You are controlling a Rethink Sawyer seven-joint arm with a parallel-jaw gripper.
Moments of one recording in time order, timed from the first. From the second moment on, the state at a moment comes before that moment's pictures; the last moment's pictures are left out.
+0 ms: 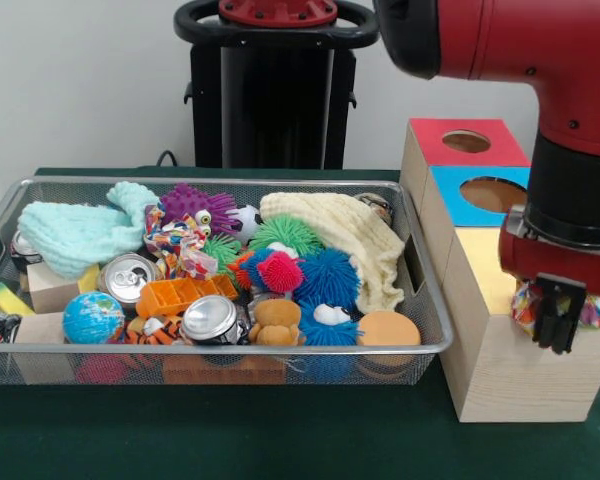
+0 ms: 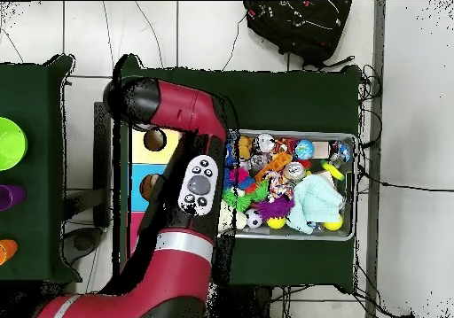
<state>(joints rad) 0.16 -0.23 -0.32 1.00 0.49 0.79 2.01</state>
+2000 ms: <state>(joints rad) -0.08 -0.31 -0.28 0.55 0.42 1.16 2.01</state>
